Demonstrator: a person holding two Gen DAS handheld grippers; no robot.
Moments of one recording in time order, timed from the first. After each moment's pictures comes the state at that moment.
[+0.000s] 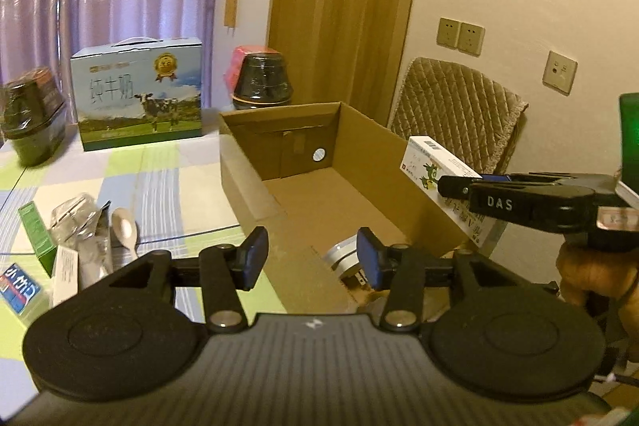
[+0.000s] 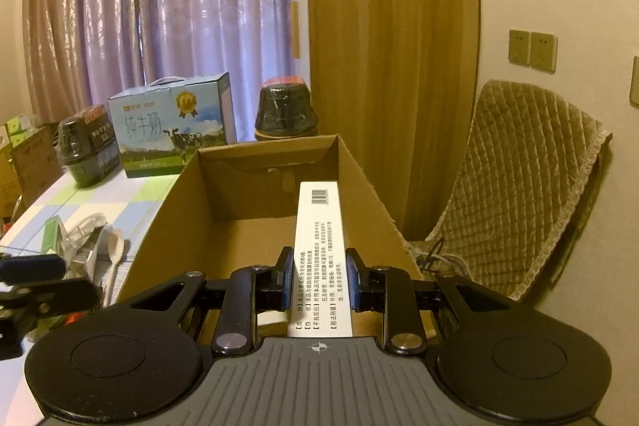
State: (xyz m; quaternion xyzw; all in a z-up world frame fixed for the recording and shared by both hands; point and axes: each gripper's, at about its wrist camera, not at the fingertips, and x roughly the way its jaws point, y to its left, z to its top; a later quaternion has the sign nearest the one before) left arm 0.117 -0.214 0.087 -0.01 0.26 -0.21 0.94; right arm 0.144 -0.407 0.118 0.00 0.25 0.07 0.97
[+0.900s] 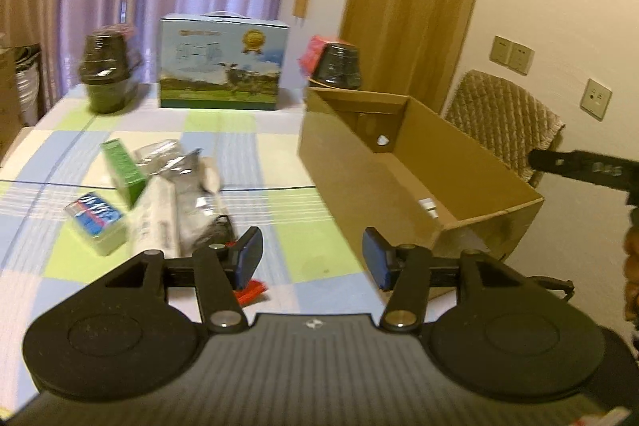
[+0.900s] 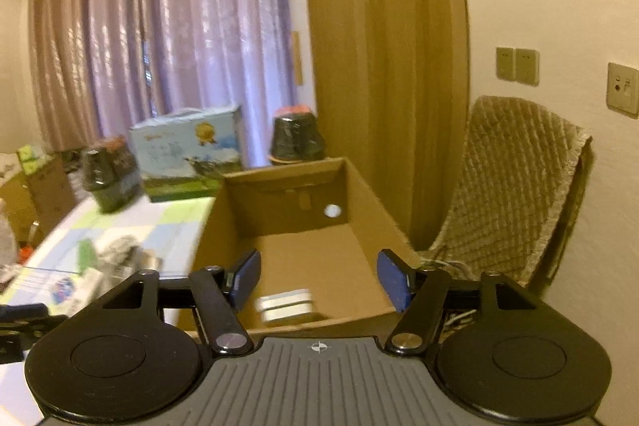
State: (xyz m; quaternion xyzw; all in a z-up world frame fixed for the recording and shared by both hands) left arm 0.063 -0.124 0.076 -0.06 0.28 -0.13 0.95; right arm 0.073 -0.396 0.152 0.03 0.21 0.07 0.97
